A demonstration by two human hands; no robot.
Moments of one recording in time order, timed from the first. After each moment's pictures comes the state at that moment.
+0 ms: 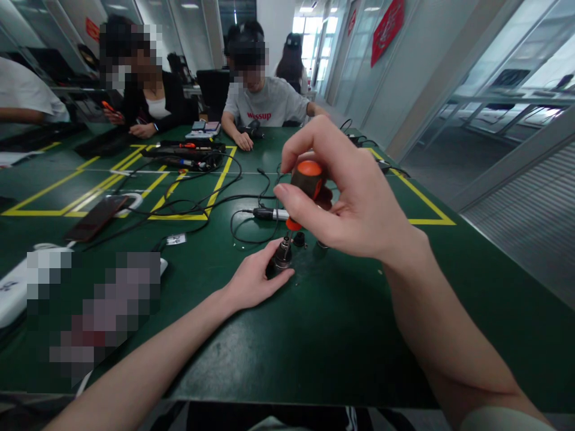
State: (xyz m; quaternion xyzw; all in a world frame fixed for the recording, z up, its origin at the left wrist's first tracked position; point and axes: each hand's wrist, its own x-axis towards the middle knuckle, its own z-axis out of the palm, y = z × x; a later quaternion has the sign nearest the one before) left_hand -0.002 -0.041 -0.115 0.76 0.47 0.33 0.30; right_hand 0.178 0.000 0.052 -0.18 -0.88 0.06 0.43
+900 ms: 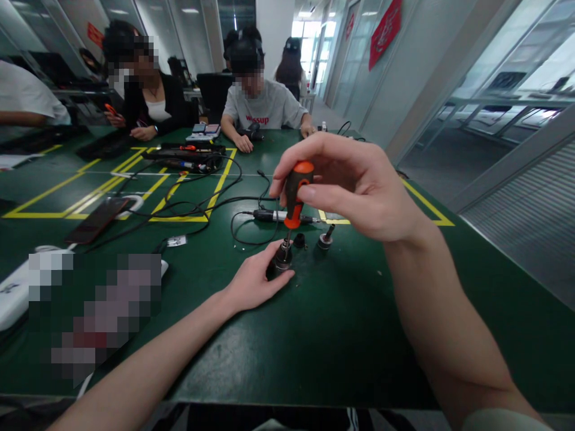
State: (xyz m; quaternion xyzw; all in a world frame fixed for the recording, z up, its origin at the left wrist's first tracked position) left_hand -0.004 -0.040 -0.118 0.76 0.47 0.33 0.31; right_hand 0.189 0.019 0.050 -0.05 -0.83 0.38 0.40
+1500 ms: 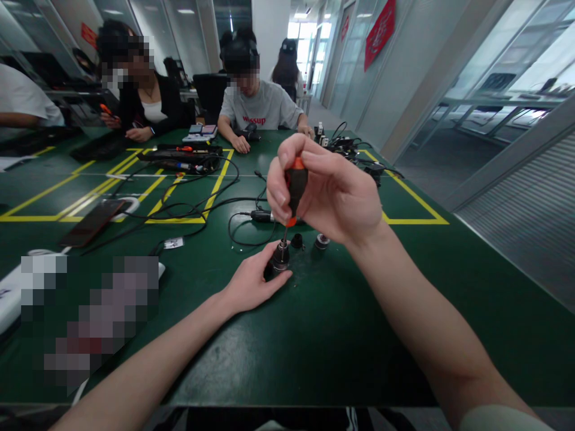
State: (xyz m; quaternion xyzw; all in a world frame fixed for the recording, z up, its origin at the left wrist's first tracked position) left_hand -0.003 -0.040 -0.115 0.75 0.47 0.33 0.32; right_hand 0.159 0.017 0.034 -0.04 -0.65 0.63 0.42
